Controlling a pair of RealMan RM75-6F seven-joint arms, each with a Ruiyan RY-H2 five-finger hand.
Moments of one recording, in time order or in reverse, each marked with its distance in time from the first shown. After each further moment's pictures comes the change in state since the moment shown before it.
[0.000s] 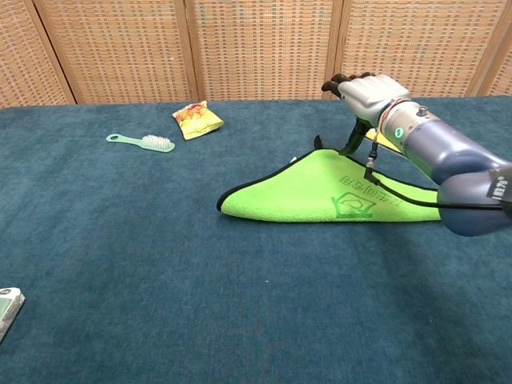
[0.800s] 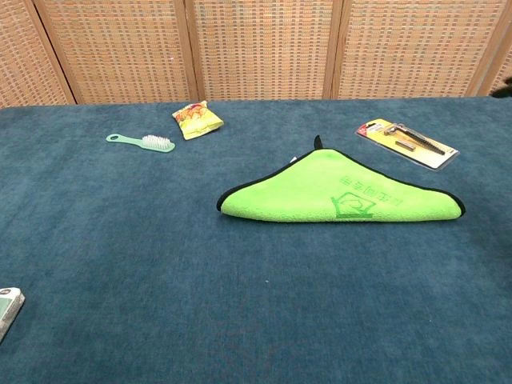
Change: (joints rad) left arm 0.015 -0.062 0.015 0.033 0.068 0.063 0.028; right arm -0.680 0.701 -0.312 -1.128 -0.132 0.590 -0.195
